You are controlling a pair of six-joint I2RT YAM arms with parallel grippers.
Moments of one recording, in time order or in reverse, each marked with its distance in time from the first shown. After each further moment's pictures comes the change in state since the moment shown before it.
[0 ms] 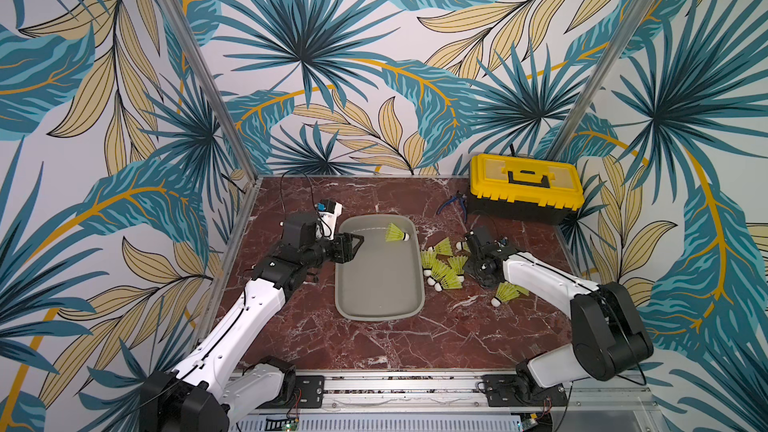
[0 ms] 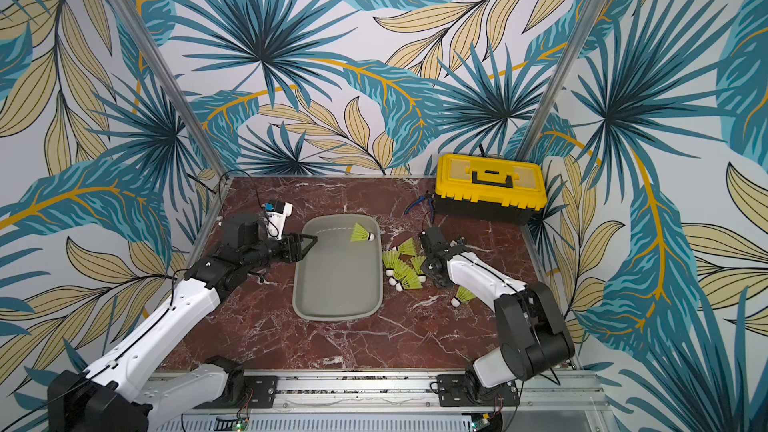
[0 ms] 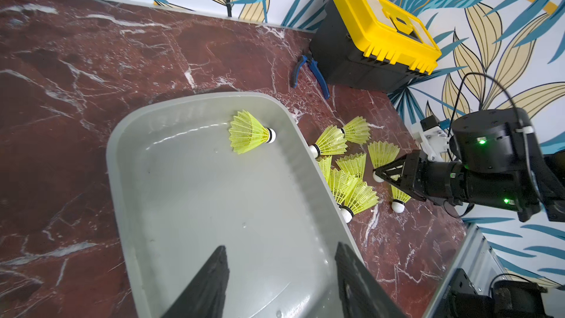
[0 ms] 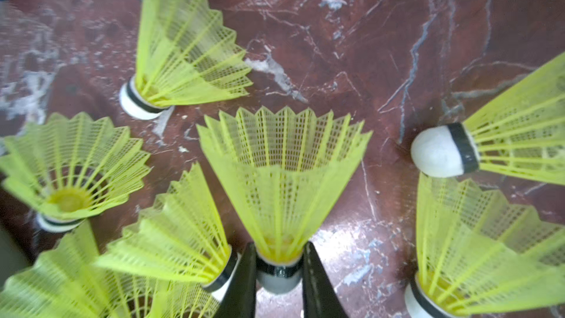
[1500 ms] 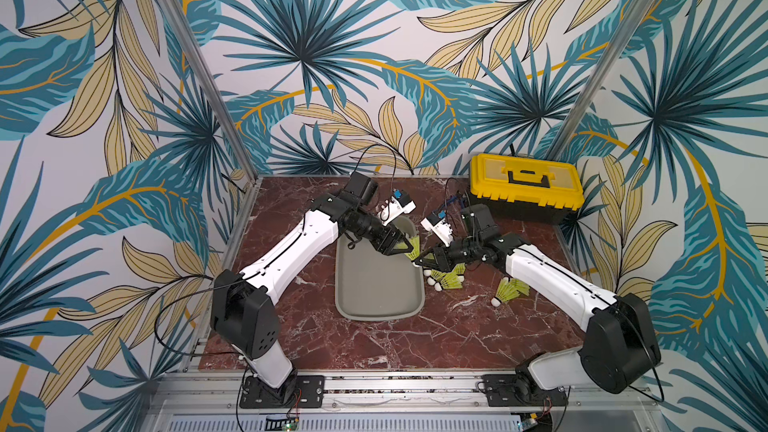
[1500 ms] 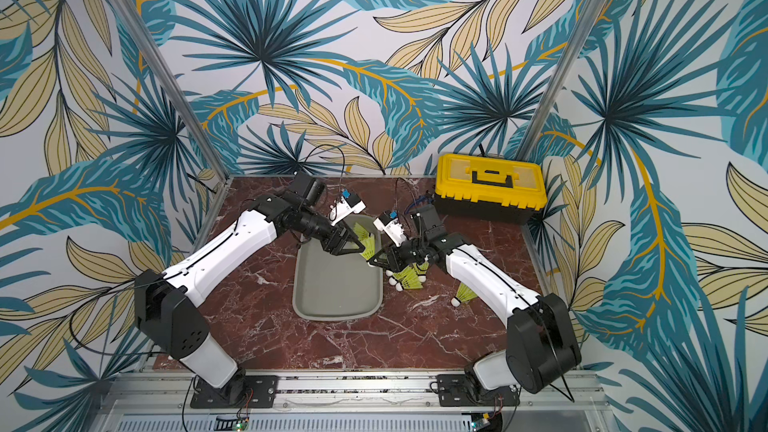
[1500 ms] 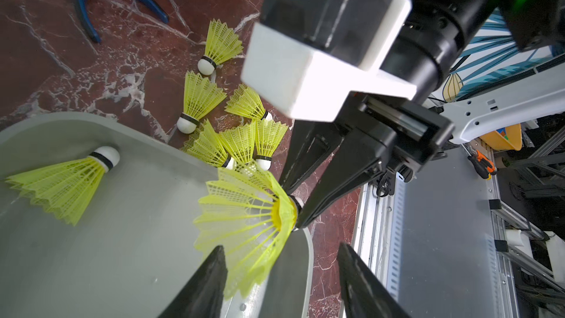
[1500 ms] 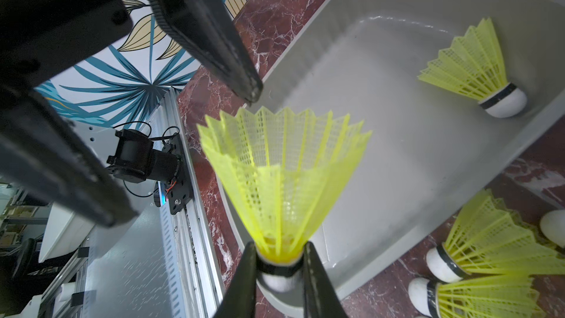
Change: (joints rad) left arm -0.212 0.555 0.688 -0.576 0.302 0.565; right arm 0.091 0.027 0.225 0.086 -1.038 -0.932
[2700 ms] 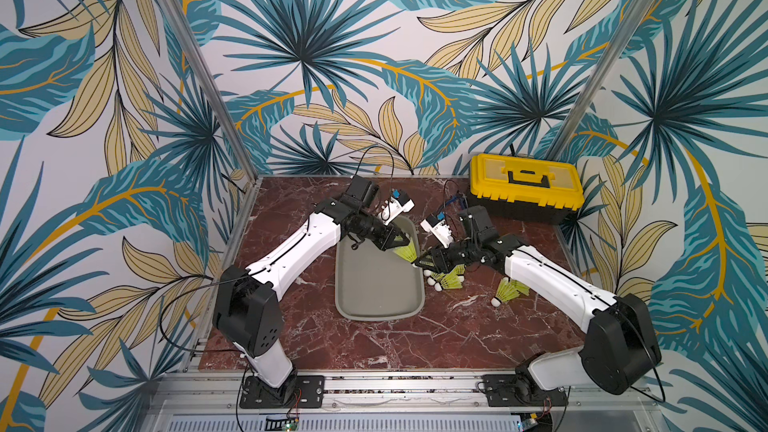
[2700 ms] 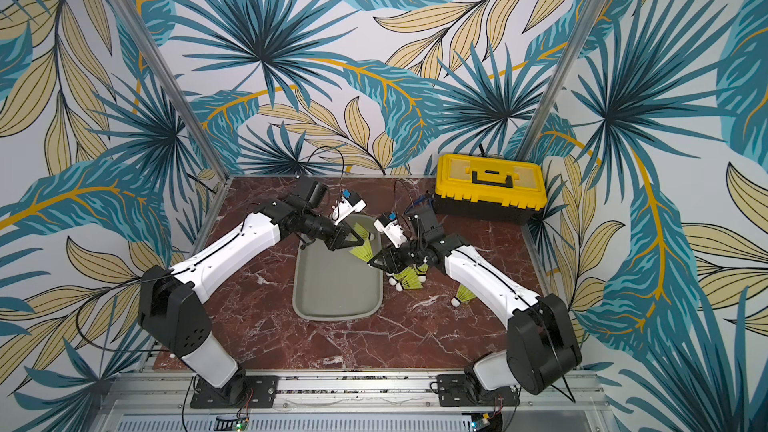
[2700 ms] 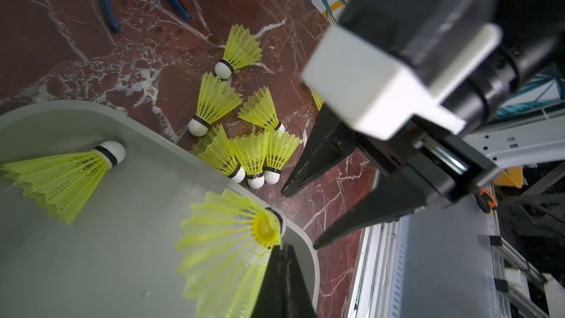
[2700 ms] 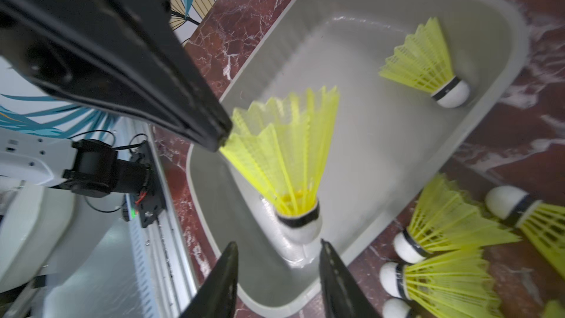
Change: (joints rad) left arm -0.002 -0.003 -0.121 0.220 -0.027 -0.199; right arm 0.012 -0.054 -0.053 0.059 0.175 0.049
